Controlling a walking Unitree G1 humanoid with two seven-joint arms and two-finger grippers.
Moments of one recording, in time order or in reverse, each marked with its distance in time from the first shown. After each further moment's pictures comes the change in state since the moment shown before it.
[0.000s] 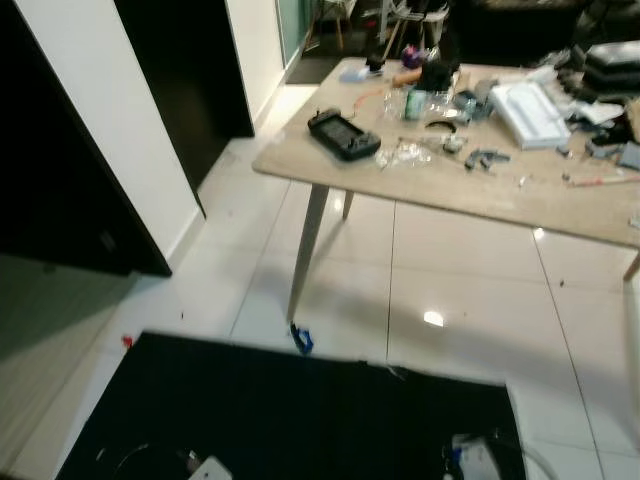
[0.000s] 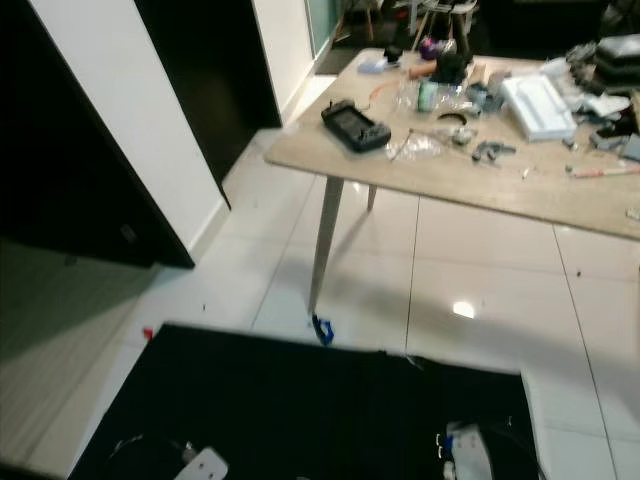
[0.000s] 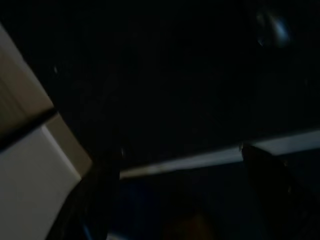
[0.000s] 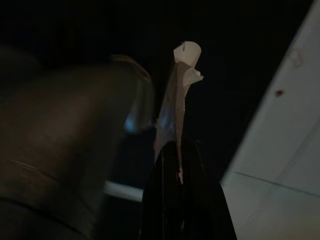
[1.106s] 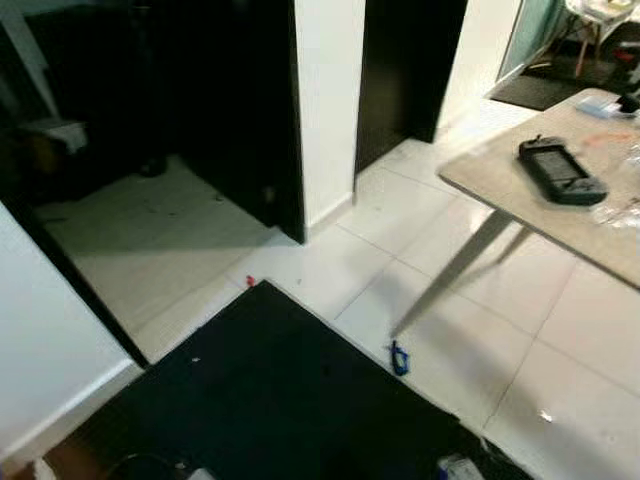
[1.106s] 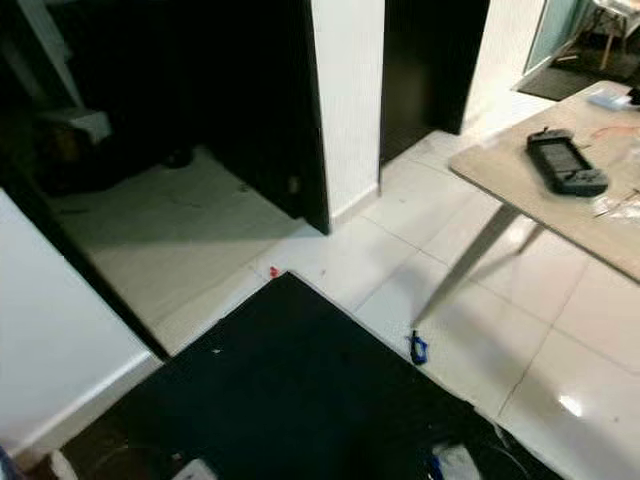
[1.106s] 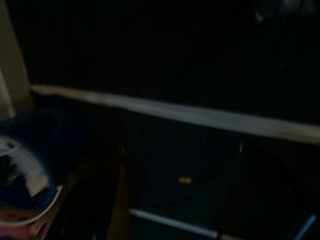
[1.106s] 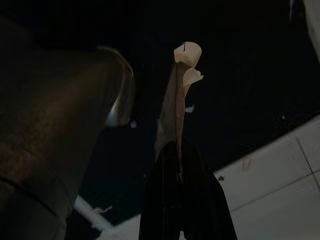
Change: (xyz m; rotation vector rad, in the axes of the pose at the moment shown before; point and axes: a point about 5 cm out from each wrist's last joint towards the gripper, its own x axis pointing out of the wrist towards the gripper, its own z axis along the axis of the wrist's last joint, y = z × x) left arm 0.000 -0.006 -0.009 0.000 0.026 -0.010; right arm 0.001 0.005 0.007 -0.167 -0.009 0.014
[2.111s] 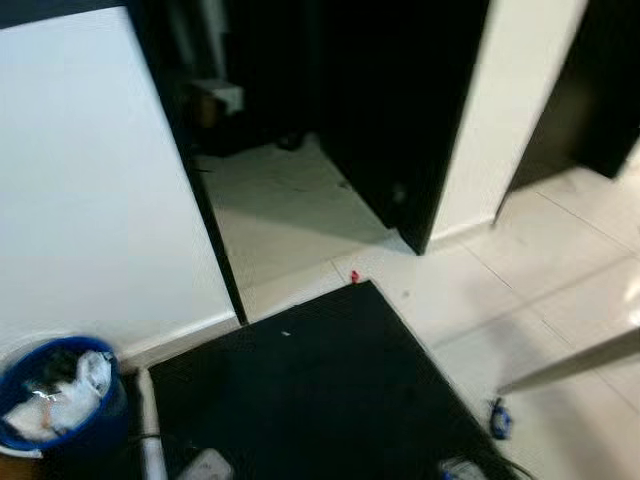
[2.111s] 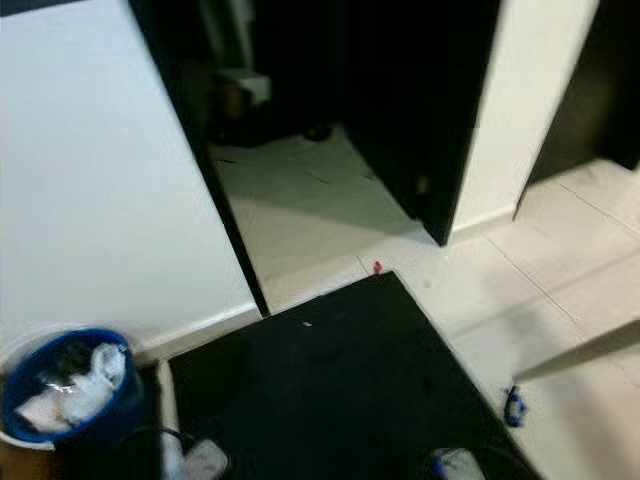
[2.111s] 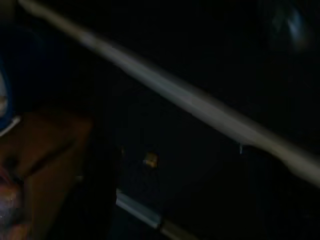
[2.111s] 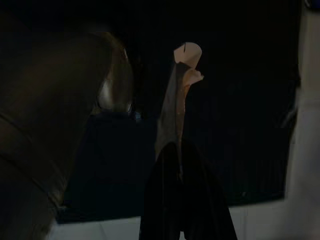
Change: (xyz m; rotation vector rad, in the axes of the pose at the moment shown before) left arm 0.000 0.011 0.012 0.020 -0.031 0.023; right arm 0.001 0.006 -0.001 -0.034 0.009 0.025
